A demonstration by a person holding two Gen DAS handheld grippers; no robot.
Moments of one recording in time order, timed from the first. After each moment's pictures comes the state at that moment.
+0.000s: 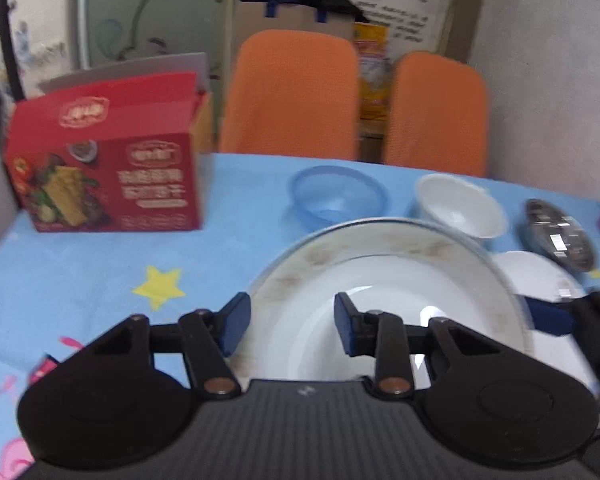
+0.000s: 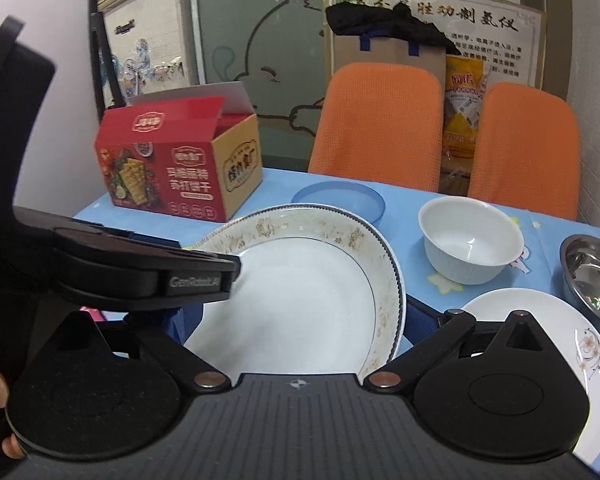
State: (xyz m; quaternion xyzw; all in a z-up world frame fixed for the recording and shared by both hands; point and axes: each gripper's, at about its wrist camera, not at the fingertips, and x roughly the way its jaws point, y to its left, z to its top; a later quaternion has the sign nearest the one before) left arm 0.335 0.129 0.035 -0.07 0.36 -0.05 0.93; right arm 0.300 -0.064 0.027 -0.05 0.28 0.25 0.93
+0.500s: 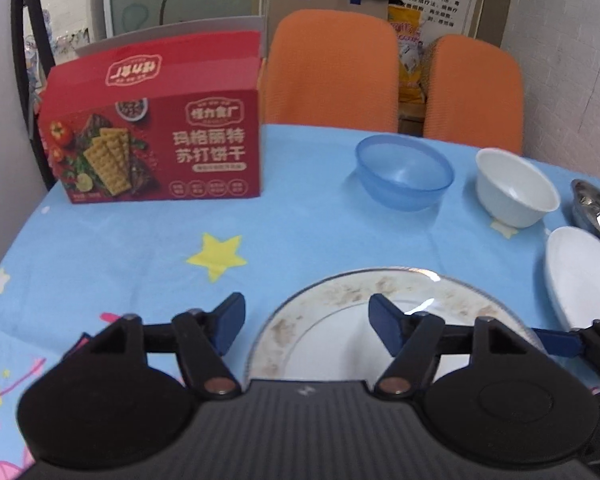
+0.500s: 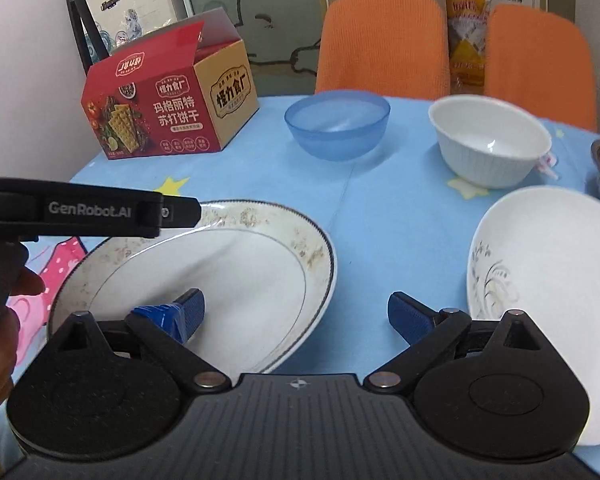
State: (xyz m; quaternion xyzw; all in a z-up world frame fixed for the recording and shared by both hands) left arm 0.336 0.167 0.005 -0.02 0.39 0.04 0.92; right arm 0.325 -0.078 -0.025 0.01 0.38 0.26 0.89
